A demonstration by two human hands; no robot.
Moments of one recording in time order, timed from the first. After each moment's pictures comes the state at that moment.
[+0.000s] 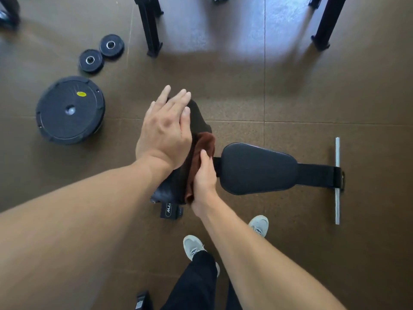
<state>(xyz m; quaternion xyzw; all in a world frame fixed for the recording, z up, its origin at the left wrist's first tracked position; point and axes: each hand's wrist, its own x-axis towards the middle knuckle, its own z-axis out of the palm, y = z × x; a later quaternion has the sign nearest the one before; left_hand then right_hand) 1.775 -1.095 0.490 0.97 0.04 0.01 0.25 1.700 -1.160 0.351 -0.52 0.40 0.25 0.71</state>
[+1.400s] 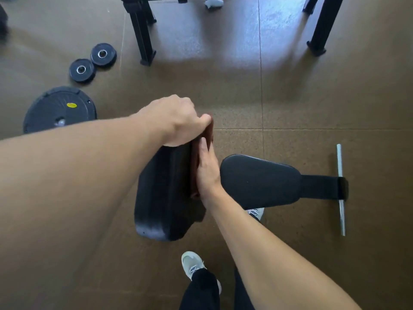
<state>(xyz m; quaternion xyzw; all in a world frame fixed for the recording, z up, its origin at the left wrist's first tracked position) 1.871 -1.100 0.493 0.96 0.00 -0.29 0.04 1.773 -1.186 0.358 -0.61 0.25 0.21 0.72</state>
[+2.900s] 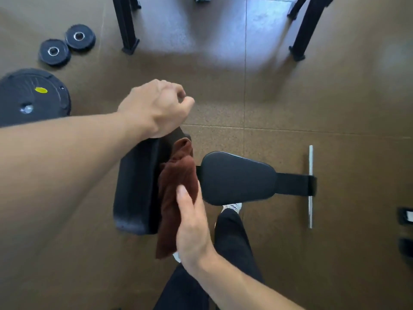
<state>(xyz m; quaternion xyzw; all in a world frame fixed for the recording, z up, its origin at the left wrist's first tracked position) 1.878 -1.101 0.492 0.97 0.02 -0.21 0.13 1.680 -1.204 0.454 -0.56 0.20 0.21 0.78</state>
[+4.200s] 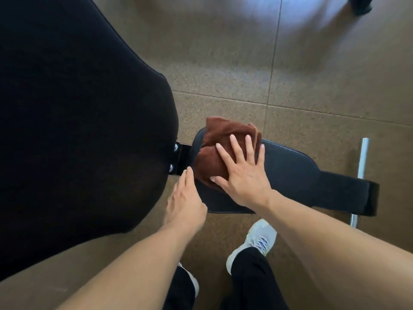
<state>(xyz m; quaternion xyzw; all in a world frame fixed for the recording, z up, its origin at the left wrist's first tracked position) 1.687 -1.238 0.145 0.86 0.26 -0.34 0.26 1.760 -1.388 0.076 -0.94 -0.23 0.26 0.06</state>
